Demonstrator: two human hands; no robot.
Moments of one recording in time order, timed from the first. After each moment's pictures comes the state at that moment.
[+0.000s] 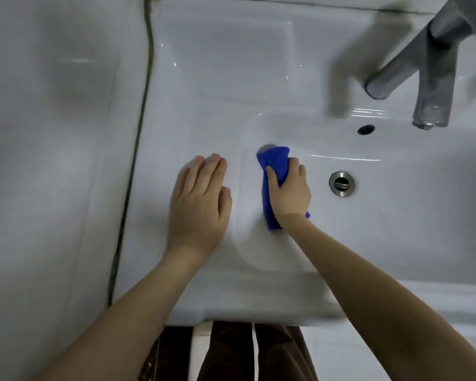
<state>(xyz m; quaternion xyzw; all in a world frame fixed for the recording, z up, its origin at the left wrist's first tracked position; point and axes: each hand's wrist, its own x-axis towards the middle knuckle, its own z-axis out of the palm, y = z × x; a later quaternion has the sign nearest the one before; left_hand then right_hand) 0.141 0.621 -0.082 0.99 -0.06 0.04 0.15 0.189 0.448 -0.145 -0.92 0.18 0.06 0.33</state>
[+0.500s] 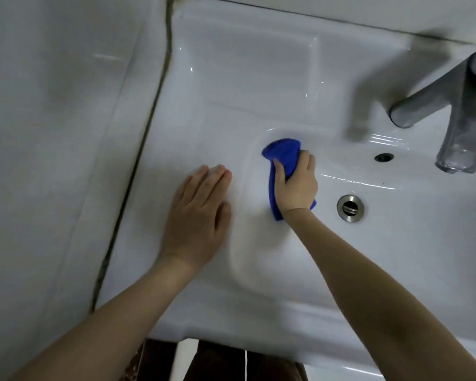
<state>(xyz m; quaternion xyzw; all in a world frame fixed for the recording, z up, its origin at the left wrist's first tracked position) 0.143 0.621 -0.085 0.99 -0.03 0.02 0.16 0.242 0.447 -0.152 -0.93 0.10 0.01 0.36</state>
